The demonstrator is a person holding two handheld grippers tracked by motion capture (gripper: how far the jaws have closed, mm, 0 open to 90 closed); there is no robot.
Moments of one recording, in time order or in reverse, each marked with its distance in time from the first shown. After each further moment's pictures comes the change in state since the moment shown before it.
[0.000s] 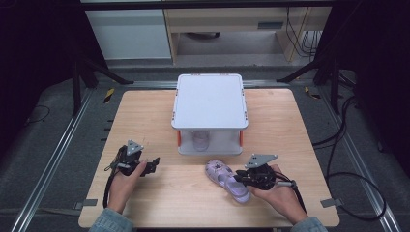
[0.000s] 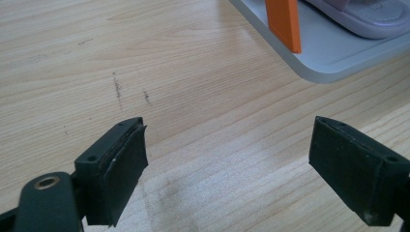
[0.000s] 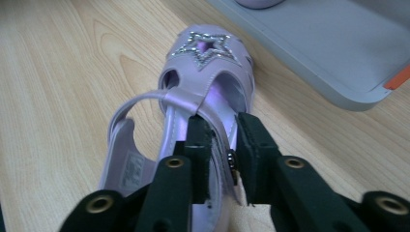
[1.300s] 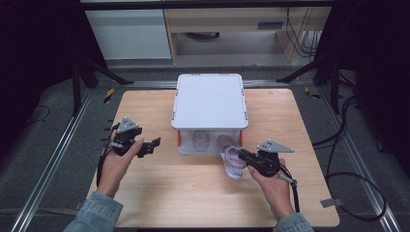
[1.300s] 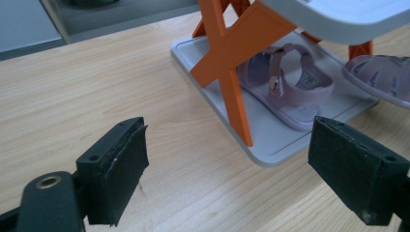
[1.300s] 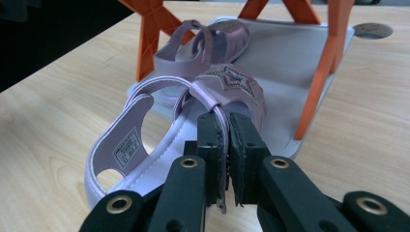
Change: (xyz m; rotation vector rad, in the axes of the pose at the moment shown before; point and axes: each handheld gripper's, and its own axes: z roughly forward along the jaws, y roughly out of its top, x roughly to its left) left arm 0.008 0.079 -0.038 -0.112 -0.124 0.013; right arm -0.020 0.017 -0.008 -0.303 -0.197 0.306
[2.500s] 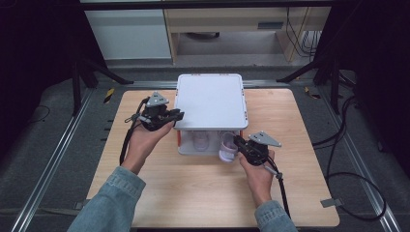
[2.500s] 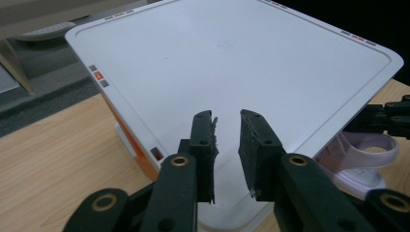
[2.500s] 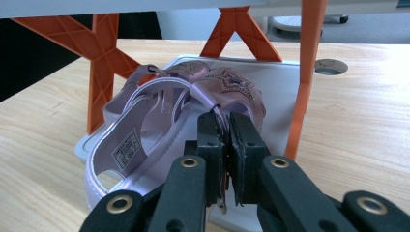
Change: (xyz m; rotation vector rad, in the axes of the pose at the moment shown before) left arm -0.054 0.089 0.036 -0.041 -0.114 0.117; right arm 0.000 0.010 0.046 -0.133 -0.154 0.028
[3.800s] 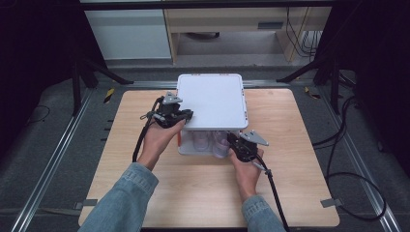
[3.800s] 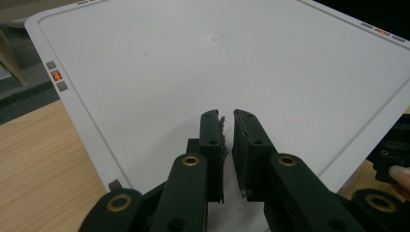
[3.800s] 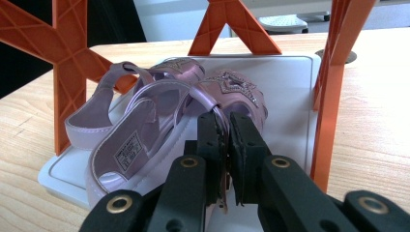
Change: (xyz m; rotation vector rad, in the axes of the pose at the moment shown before) left arm -0.007 0.003 0.034 0.031 0.009 -0.024; right arm 0.007 -0.017 0.041 -0.025 -0.051 0.053
